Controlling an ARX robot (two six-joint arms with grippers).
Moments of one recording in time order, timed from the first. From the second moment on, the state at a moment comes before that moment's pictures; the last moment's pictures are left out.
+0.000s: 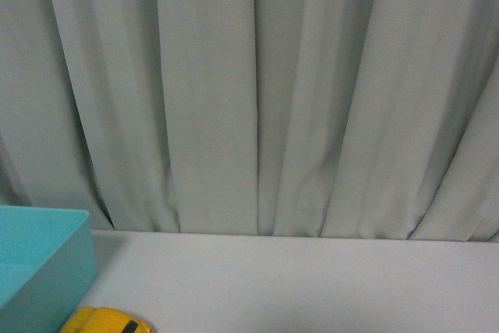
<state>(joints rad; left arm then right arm) 0.00 0.00 0.01 0.00 0.00 0.00 0.00 0.19 0.01 0.20 0.00 -0.02</state>
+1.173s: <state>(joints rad) -0.10 0.30 0.22 -0.42 -0.26 -0.28 0.00 0.00 0.01 0.00 0.00 -0.01</state>
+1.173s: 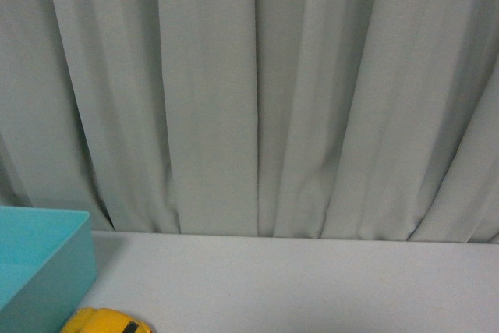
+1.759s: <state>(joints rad) 0.17 0.88 0.48 0.20 0.05 -0.14 0.00 0.00 0.01 0.00 0.00 -0.01</state>
